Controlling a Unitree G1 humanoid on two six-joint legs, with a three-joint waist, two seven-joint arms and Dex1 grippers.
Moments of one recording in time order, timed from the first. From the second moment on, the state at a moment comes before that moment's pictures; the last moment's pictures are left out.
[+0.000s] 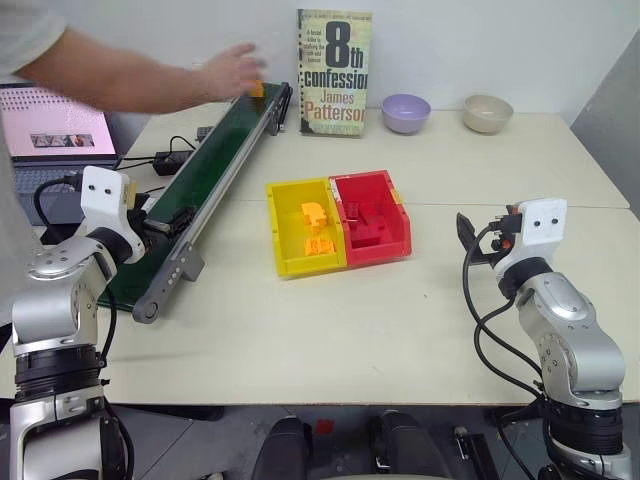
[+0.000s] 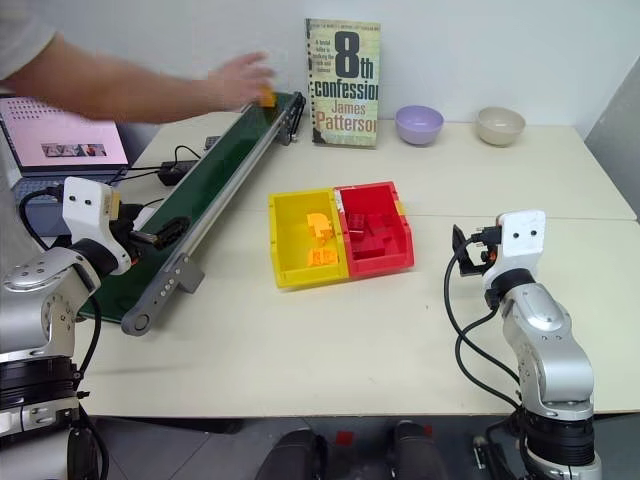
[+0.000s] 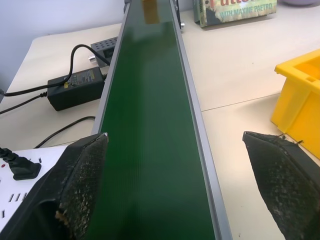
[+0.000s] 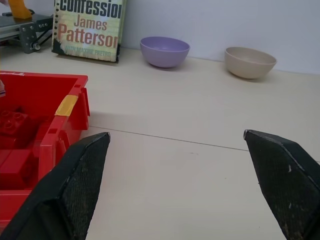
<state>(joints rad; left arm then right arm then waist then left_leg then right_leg) -0.44 0.72 0.34 0.13 -0.31 0.54 -0.56 -0.23 -0.35 -0.18 -0.45 0.24 0.62 0.11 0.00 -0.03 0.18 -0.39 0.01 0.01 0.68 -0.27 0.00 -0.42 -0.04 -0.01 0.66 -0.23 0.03</state>
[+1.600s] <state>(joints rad) -0.50 0.57 0.32 0.20 -0.32 0.52 -0.41 -0.41 -0.60 -0.10 -0.60 0.77 0.82 0.61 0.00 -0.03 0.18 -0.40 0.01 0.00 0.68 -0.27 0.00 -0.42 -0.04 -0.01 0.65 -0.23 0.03</state>
